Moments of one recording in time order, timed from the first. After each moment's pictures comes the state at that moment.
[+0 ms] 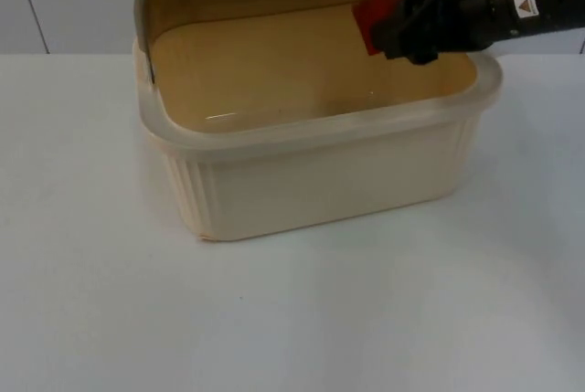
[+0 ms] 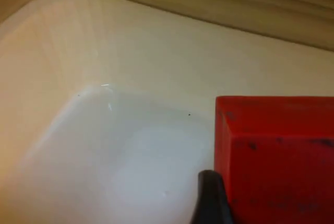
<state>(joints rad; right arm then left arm) 0.43 1.89 -1.16 -0.82 -0.23 0.62 -0.09 0.95 -1.12 0.12 0.55 -0.10</state>
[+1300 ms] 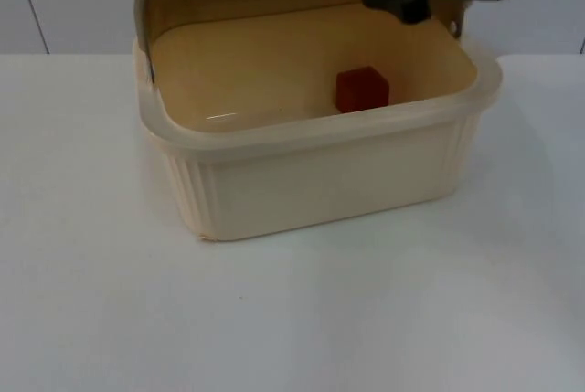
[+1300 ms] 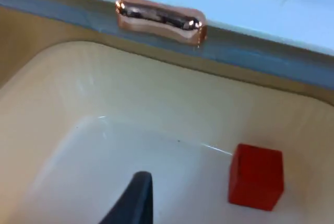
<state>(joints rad) 0.46 1.75 -1.14 -0.83 -0.12 0.68 -0.09 0.95 -1.12 0.12 0.55 -0.10</state>
